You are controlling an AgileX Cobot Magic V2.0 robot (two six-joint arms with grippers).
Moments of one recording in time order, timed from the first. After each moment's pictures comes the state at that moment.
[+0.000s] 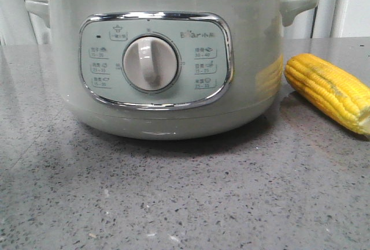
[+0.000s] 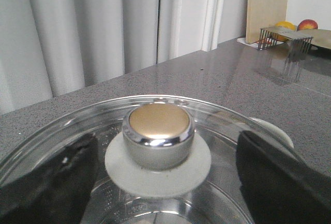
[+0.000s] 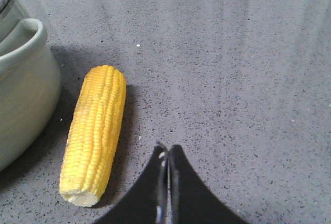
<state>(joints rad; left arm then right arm) -0.76 1.25 -0.85 0.00 -0.20 -0.08 -0.05 0.43 -0.41 0.16 0.42 -0.09</state>
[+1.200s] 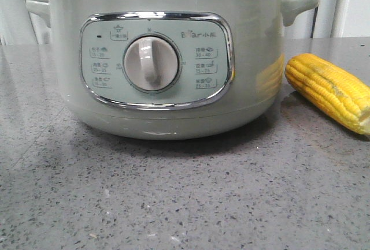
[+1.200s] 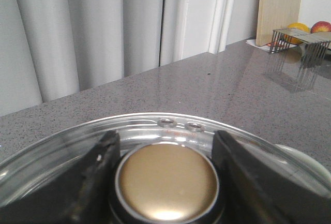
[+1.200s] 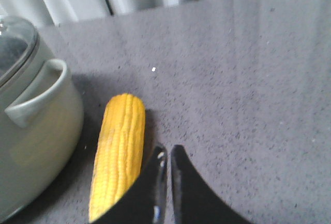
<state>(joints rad) -0.76 1.46 -0.98 -0.02 -0.28 -0.08 -0.05 0.50 -0.50 0.24 0.43 -0.09</state>
